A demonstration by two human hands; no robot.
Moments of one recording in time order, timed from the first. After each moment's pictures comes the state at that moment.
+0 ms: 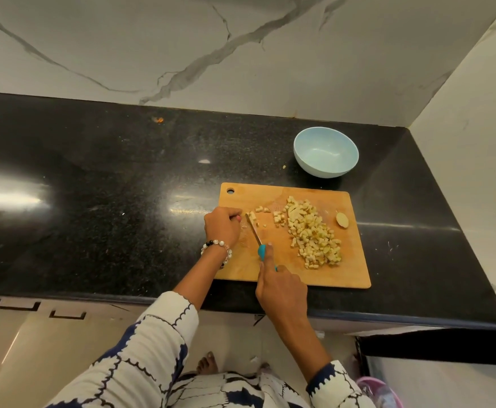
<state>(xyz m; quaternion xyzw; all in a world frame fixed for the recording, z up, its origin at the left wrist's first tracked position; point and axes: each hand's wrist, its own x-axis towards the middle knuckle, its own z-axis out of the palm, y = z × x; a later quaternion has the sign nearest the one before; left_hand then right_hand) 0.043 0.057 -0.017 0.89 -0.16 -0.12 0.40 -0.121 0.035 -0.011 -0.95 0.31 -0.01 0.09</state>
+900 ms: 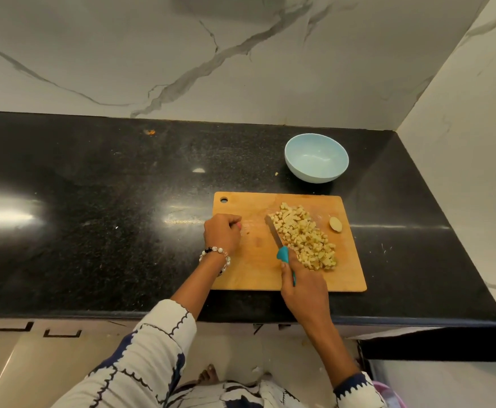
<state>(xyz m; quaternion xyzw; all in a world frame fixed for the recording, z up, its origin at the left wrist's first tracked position) 0.040 0.048 -0.012 0.89 -0.17 -0.15 0.40 -0.144 -0.011 -0.009 -0.90 0.35 -0.12 0.24</state>
